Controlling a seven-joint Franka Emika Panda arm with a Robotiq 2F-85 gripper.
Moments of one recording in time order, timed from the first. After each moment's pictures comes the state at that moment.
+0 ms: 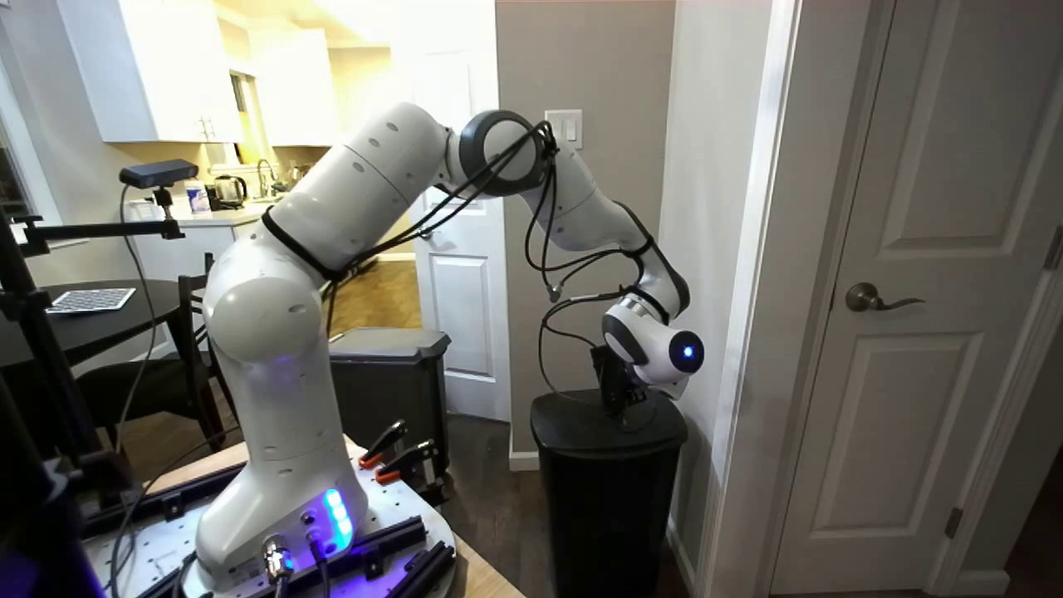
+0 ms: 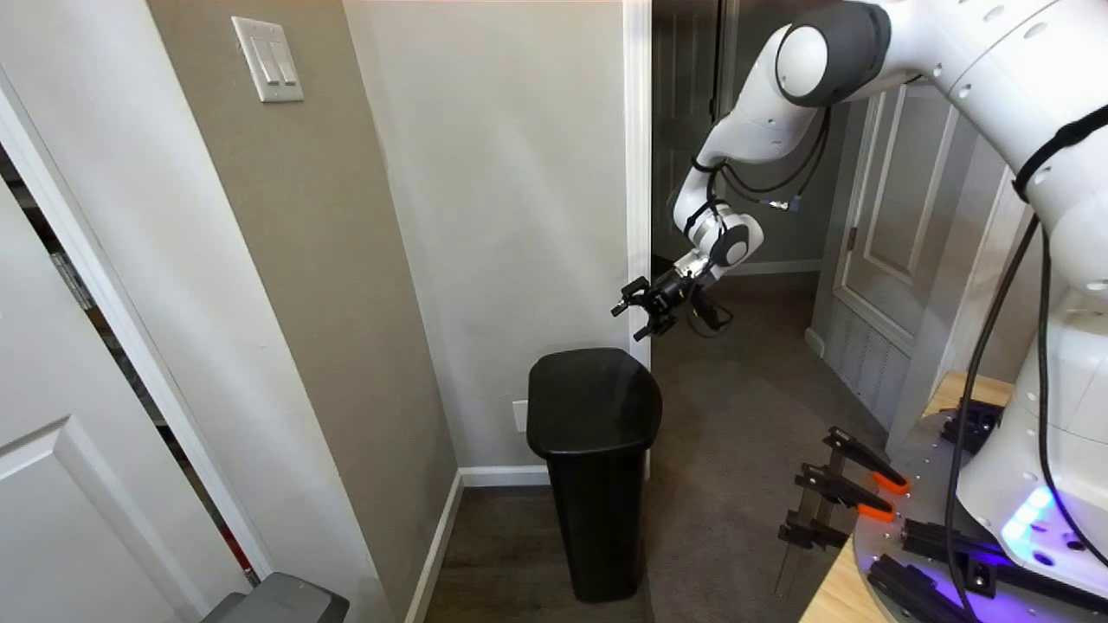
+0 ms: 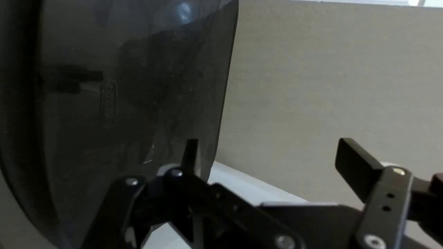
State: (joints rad) arm -0.24 0.86 -0.14 -1.77 1.51 2.11 -1.02
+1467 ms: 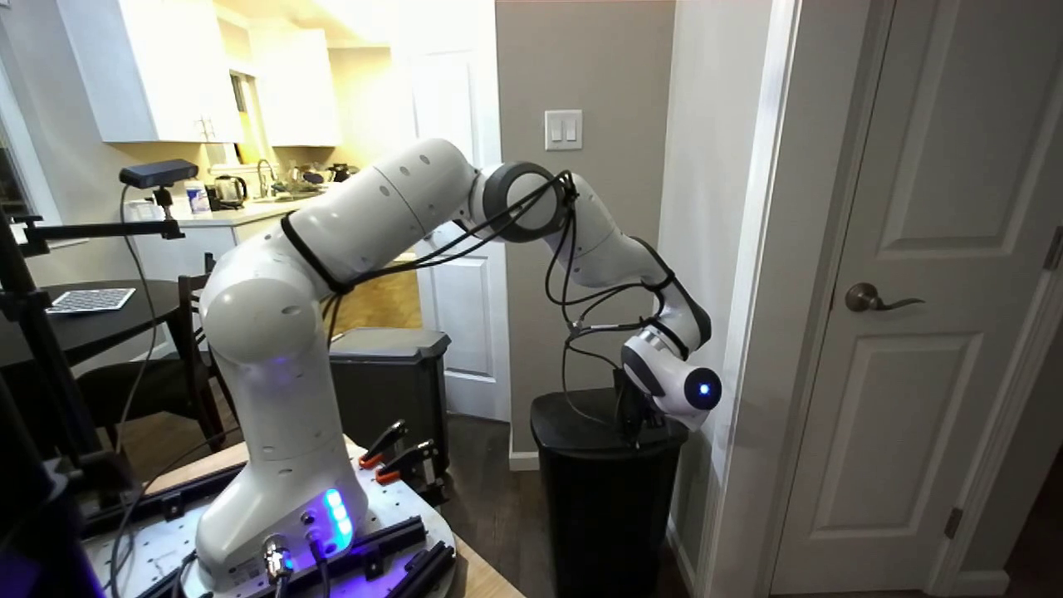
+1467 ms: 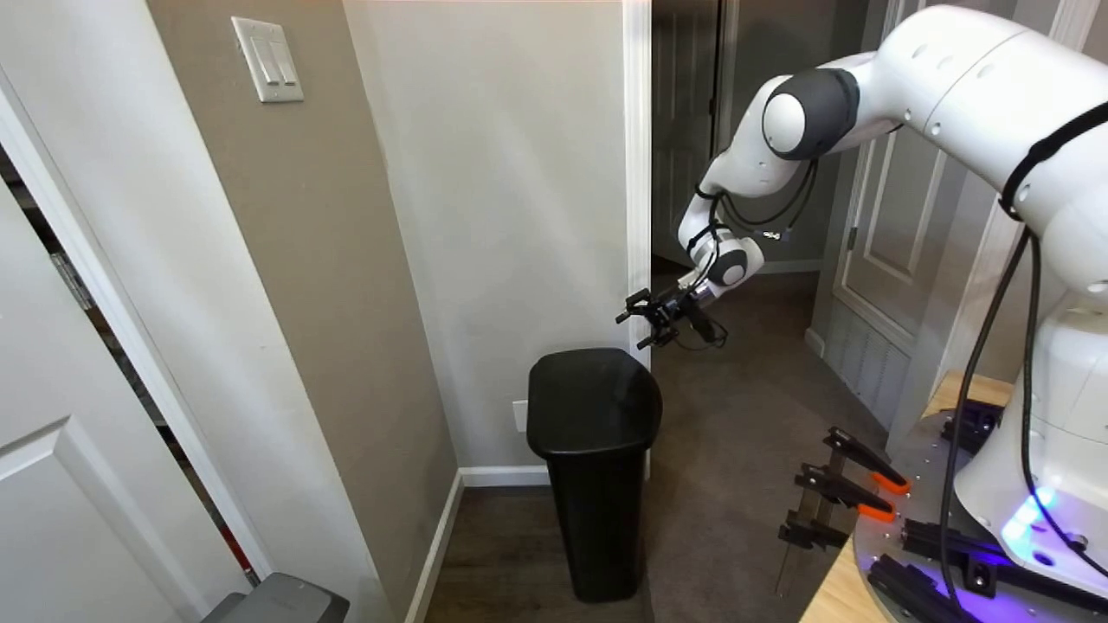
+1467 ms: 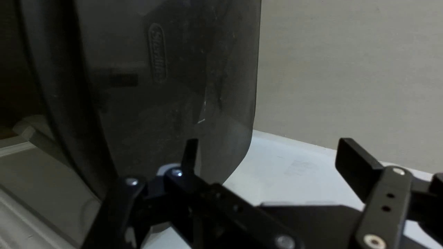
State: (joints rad) arm -0.29 1.06 -0.15 -1.55 1.60 2.12 -0.92
